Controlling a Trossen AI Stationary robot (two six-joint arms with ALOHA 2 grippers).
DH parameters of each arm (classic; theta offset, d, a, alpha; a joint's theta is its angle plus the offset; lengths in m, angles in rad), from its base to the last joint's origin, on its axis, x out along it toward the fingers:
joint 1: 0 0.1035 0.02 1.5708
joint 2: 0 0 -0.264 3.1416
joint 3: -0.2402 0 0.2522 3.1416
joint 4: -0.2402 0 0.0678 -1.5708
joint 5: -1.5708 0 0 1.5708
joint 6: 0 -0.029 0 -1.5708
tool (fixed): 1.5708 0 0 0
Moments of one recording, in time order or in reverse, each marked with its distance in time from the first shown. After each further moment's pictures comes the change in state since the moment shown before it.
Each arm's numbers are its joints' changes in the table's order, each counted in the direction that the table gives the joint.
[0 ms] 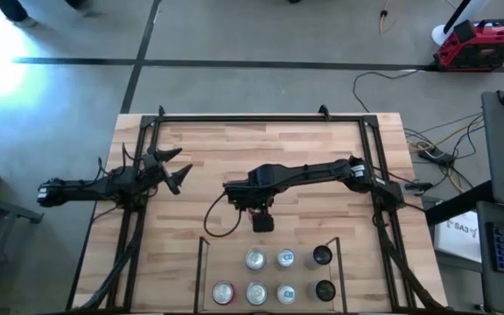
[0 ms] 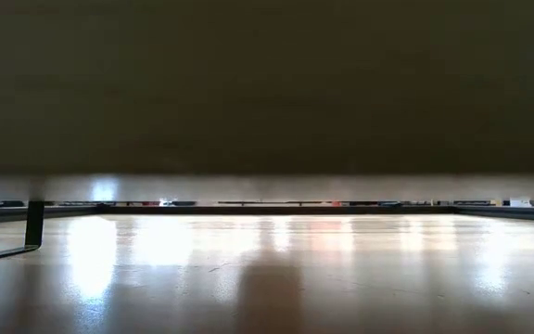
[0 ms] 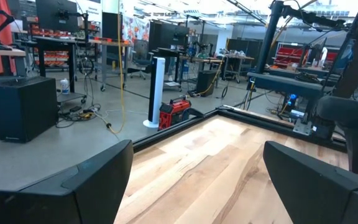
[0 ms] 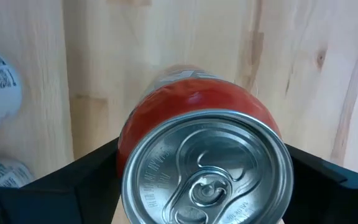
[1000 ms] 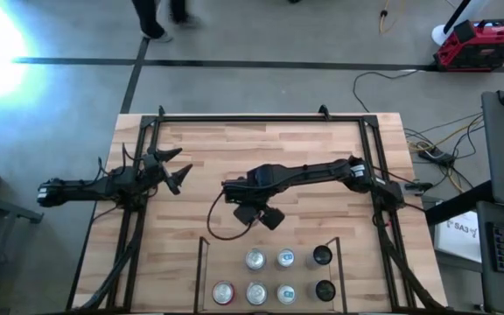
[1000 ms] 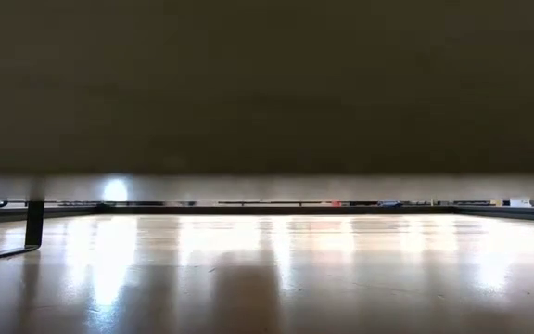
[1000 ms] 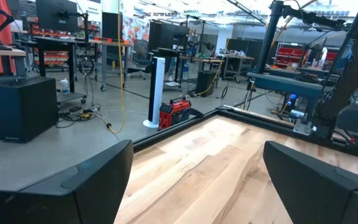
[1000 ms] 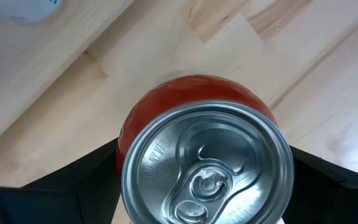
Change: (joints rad) left arm 0.000 0.000 0.000 0.000 0.000 0.000; right arm 0.001 0.000 0.012 0.102 0.058 0.756
